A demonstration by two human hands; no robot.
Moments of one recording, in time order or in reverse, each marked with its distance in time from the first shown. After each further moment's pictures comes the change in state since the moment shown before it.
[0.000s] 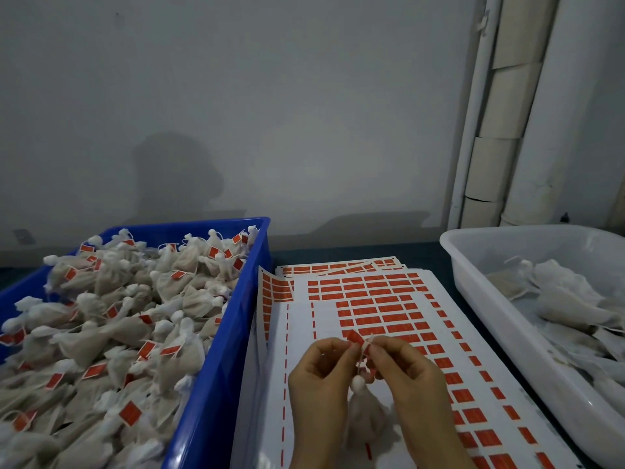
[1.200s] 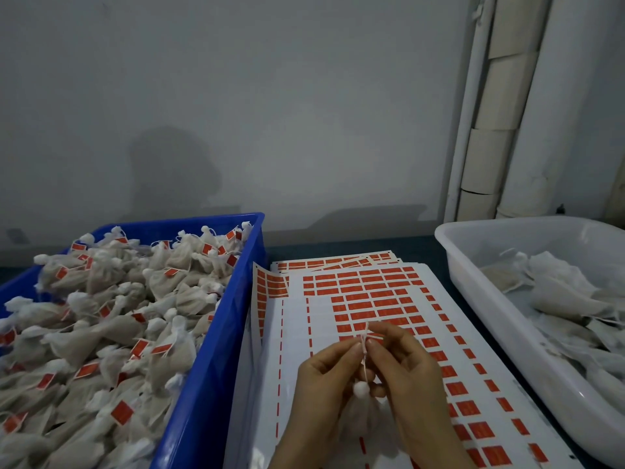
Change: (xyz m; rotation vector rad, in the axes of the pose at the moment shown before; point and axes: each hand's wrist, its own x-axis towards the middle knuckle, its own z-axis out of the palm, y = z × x) left_hand 0.001 0.004 0.002 -0.122 -0.262 -0.236; right_hand 0.001 0.003 -0.002 0.107 0.008 0.034
